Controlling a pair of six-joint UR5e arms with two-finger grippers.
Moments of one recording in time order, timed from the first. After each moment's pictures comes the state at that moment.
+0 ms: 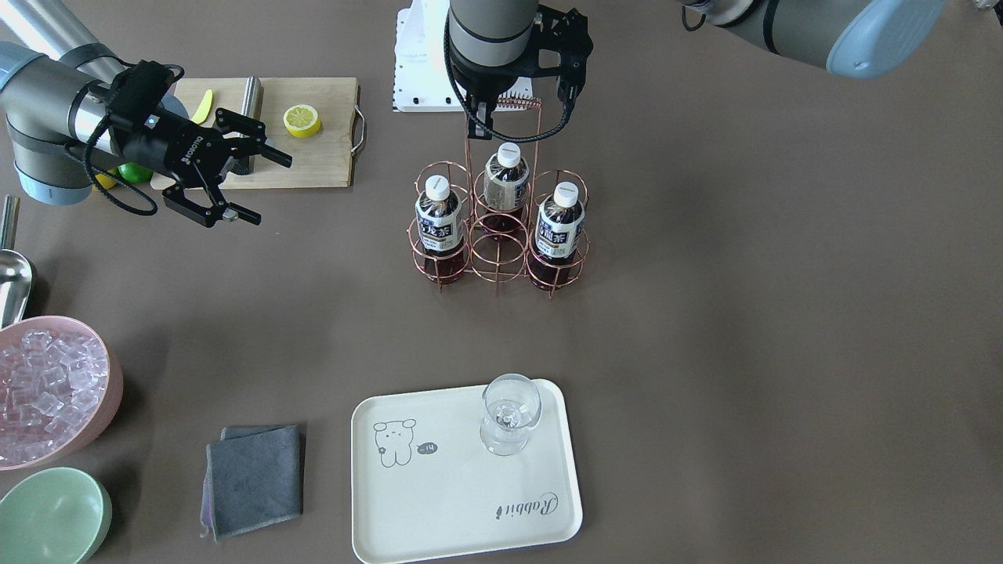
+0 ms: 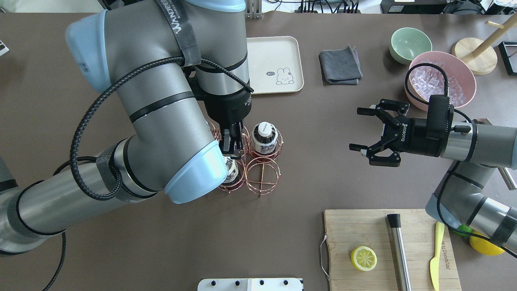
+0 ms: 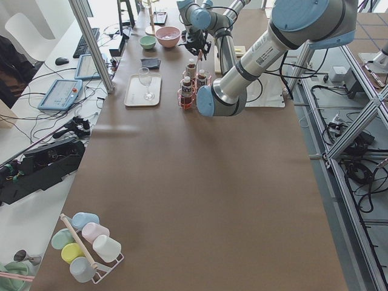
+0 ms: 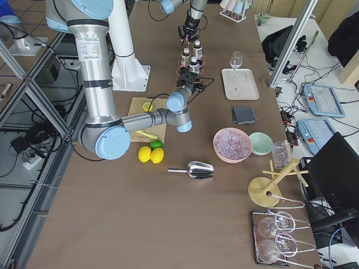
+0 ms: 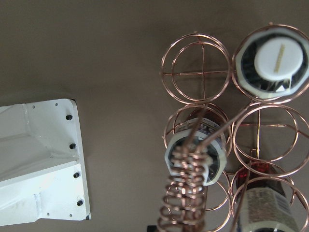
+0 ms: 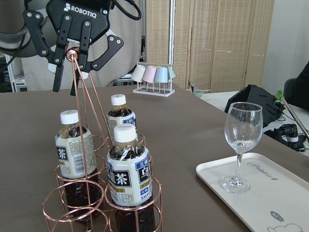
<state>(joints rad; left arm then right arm) -0.66 -2.58 -1.76 -0.95 -2.29 -2.51 0.70 -1.43 1.55 0.28 1.90 0.36</state>
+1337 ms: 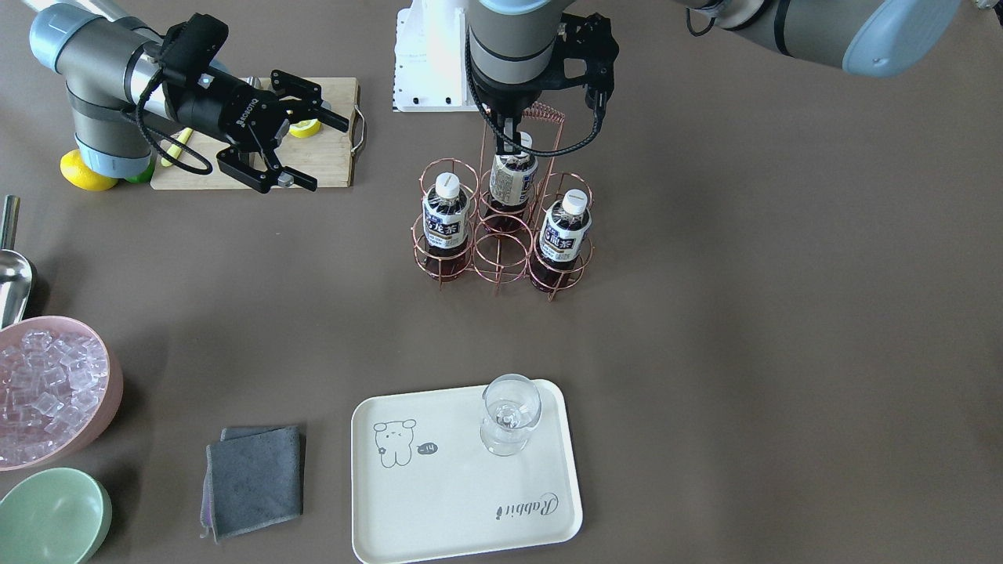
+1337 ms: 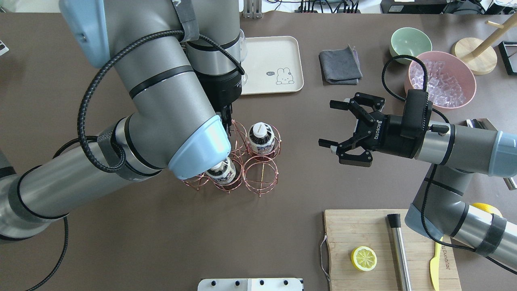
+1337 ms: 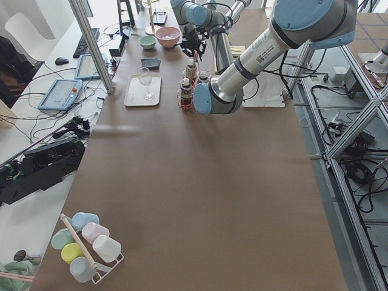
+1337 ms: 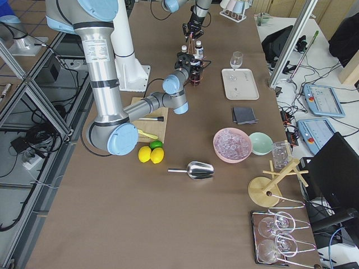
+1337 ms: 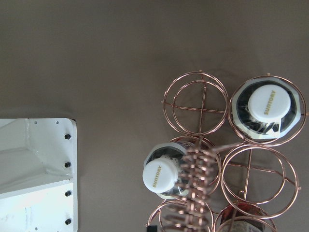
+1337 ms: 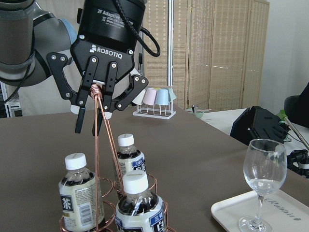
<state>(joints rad) -0.70 -2.61 -1.73 -0.84 -2.29 -2.49 0.62 -1.37 1.69 0.15 1.77 0.37</state>
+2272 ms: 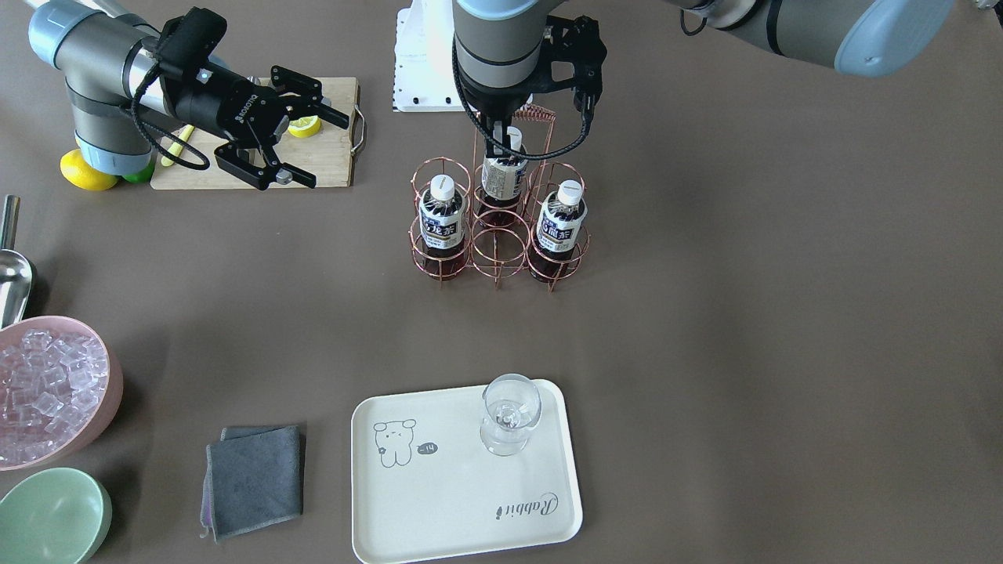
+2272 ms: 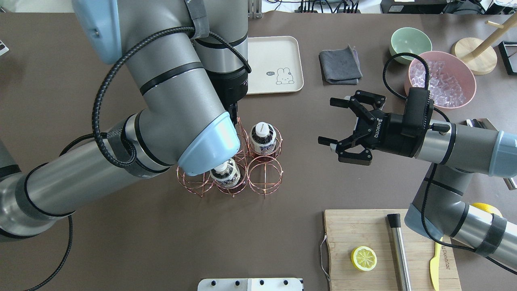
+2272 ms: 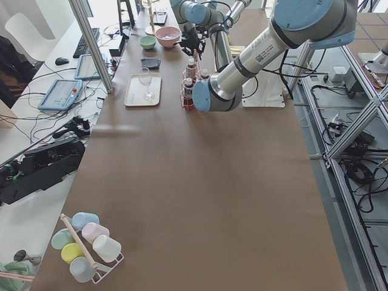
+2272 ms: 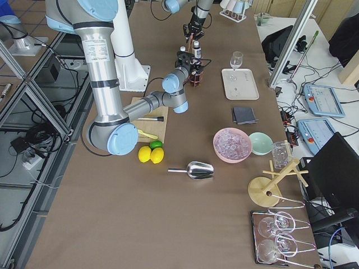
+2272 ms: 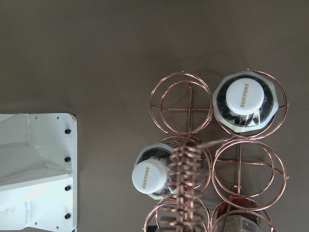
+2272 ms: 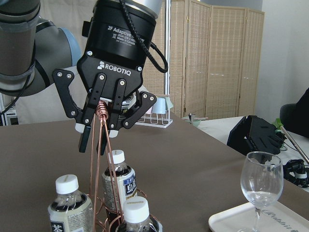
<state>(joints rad) -0.70 -2.64 -1.69 -0.84 -2.29 -2.49 0.62 -1.37 1.70 0.14 1.76 0.37</state>
